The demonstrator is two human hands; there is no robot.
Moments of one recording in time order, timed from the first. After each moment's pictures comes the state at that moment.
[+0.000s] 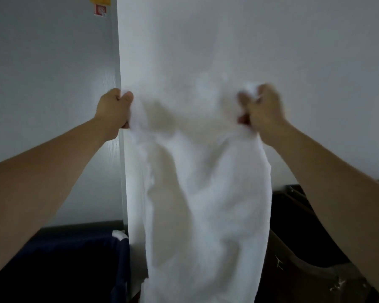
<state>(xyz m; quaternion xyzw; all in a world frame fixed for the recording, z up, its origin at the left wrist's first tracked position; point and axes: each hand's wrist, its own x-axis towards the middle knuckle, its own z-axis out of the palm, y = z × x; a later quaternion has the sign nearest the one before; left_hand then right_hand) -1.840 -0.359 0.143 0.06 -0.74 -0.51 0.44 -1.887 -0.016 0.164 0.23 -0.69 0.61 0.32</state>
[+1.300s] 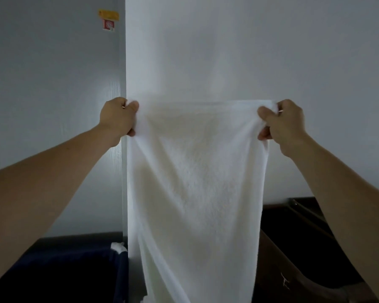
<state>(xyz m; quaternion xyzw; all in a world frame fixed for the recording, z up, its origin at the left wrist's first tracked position) -1.840 -0.357 0.157 0.09 -0.75 -0.47 0.46 -1.907 0.006 0.167 0.15 -0.74 0.57 0.33</state>
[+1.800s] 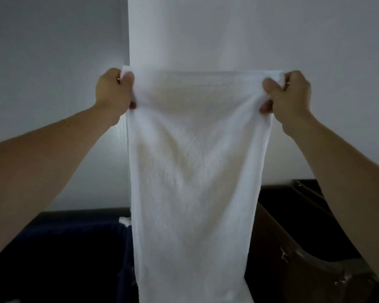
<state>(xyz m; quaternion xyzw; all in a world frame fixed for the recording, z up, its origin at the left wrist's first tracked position) -1.825 -0.361 0.146 0.07 -0.72 -0.44 0.52 -1.894 -0.007 0.160 0.18 -0.72 0.56 0.37</state>
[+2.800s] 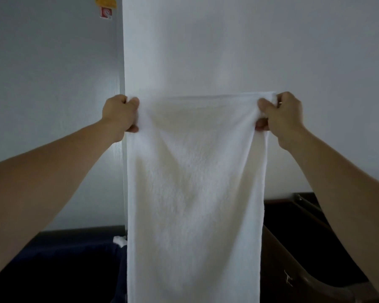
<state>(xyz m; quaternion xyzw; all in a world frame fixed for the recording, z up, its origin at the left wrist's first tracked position) -1.864 -0.359 0.153 0.12 -0.72 -0.54 0.42 -1.926 -0.007 0.165 0.15 -0.72 0.60 0.31</state>
